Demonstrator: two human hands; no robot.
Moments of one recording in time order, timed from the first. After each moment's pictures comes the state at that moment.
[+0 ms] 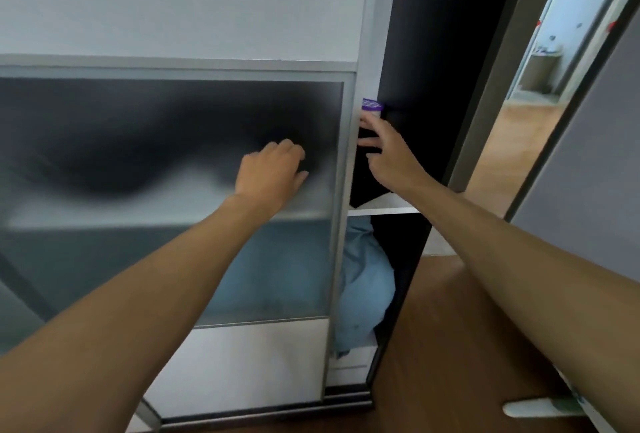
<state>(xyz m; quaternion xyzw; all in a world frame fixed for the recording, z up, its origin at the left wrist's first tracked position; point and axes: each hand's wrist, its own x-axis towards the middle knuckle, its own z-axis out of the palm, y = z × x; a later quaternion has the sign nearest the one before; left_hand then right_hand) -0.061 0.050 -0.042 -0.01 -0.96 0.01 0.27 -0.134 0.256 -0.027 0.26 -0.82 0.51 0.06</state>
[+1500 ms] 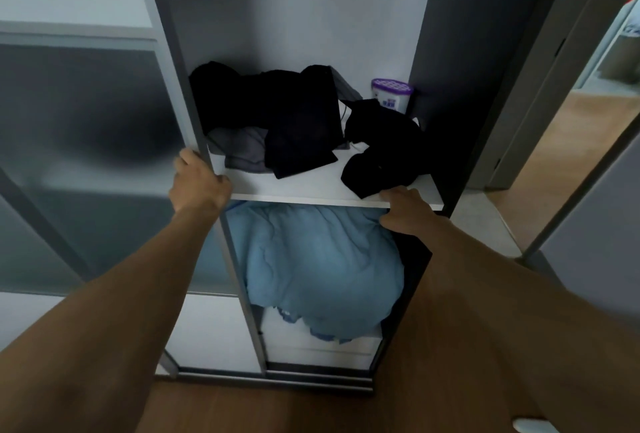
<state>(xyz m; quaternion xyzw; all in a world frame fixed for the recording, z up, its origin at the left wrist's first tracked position) -0.043 -0.014 -0.104 0.38 -0.87 -0.20 0.25 -0.202 0.311 -0.145 0.24 -0.96 0.12 -0.10</state>
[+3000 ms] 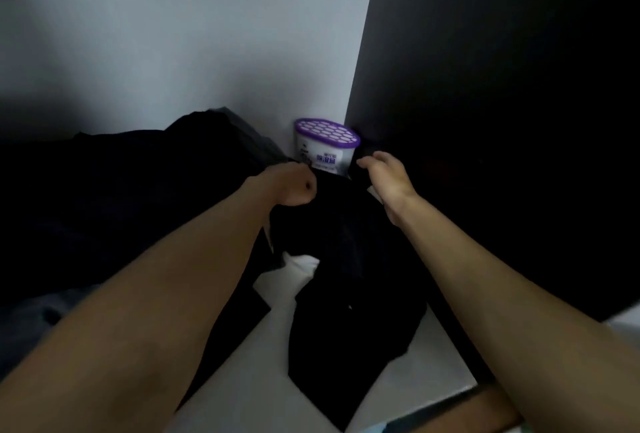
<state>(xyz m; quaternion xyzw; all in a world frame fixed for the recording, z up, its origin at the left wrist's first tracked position) -0.539 0.056 -0.097 -0.17 -0.98 -0.13 -0.05 -0.511 0.244 -0.075 -0.08 -0.79 0.61 0.05</state>
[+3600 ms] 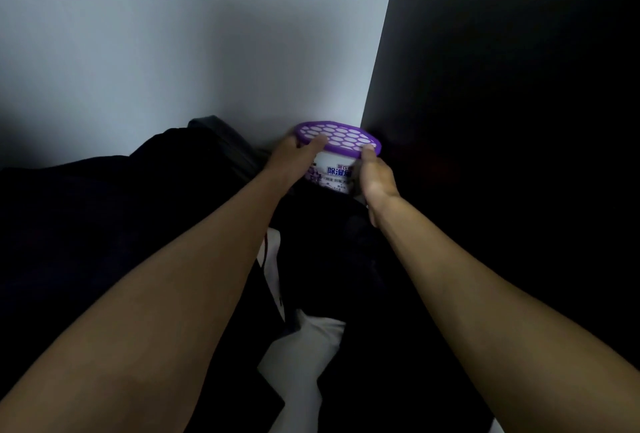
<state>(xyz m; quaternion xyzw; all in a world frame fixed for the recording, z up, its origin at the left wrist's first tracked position) -0.646 0.047 -0.121 0.02 -0.76 -0.65 0.02 -0.622 0.193 -0.123 -0.17 -0.74 0.66 0.03</state>
